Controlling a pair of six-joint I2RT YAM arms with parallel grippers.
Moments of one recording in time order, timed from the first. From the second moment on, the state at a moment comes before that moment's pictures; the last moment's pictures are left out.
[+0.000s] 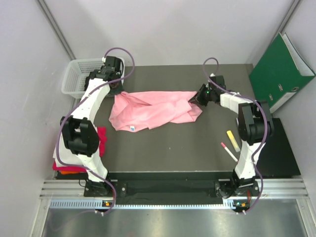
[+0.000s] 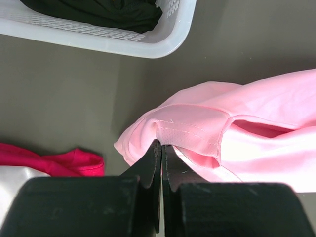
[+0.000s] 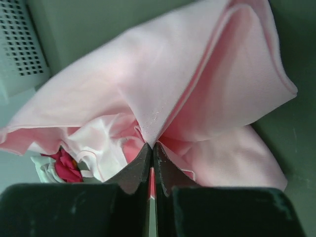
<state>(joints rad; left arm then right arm) -0.18 1.80 1.73 -0.89 -0.26 -0.32 0.19 1.97 1.28 -0.11 -0.45 0.79</state>
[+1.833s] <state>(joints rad) -0.18 1.80 1.66 -0.87 -0.21 -0.30 0.20 1.86 1.17 -0.26 -0.50 0.59</state>
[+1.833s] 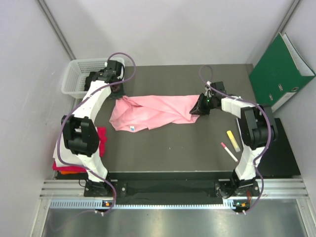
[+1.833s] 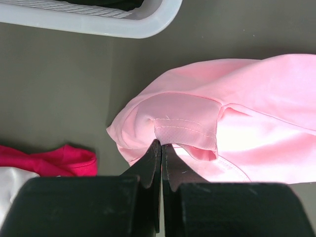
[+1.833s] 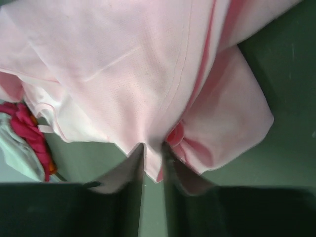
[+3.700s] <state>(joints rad) -0.18 1.80 1.62 -0.87 -0.17 -0.30 0.23 1.85 1.16 -0.19 -0.30 0.69</state>
